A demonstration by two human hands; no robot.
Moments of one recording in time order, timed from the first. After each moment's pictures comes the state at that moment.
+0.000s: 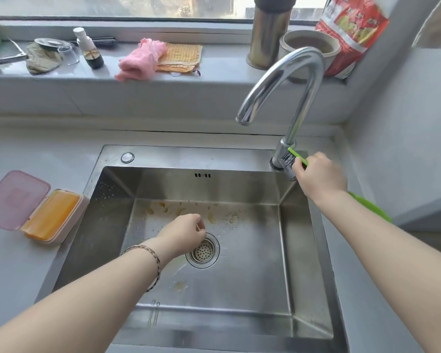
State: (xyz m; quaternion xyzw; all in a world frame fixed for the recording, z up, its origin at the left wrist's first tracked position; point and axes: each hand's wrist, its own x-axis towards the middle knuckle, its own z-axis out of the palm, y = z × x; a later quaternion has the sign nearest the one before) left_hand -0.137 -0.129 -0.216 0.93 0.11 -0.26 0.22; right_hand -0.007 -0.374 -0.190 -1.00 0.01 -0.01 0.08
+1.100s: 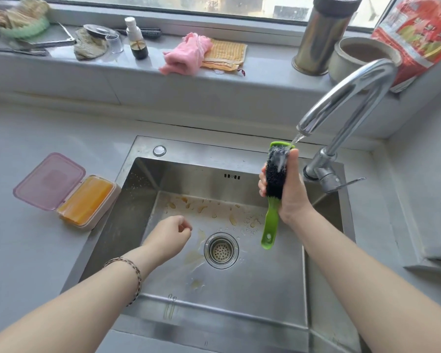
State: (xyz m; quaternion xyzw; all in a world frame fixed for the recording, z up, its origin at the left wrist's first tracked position) left_hand -0.172 -0.050 -0.225 0.89 0.25 -0.19 0.34; right_hand -0.048 -0.244 -0.182 -0.56 -0.01 0.20 0.81
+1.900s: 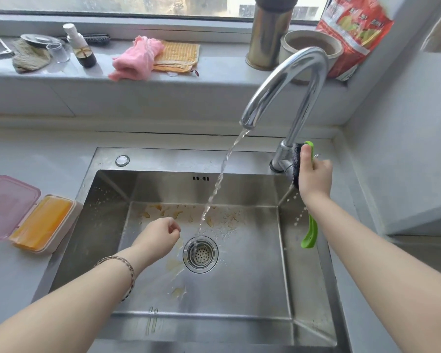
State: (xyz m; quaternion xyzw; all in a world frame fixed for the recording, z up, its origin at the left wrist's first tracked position) left_hand -0.140 -0.081 -0.239 0.92 0.20 -0.21 0.27; right_hand -0.004 -0.352 -0.203 -0.85 0.18 -0.05 0.48
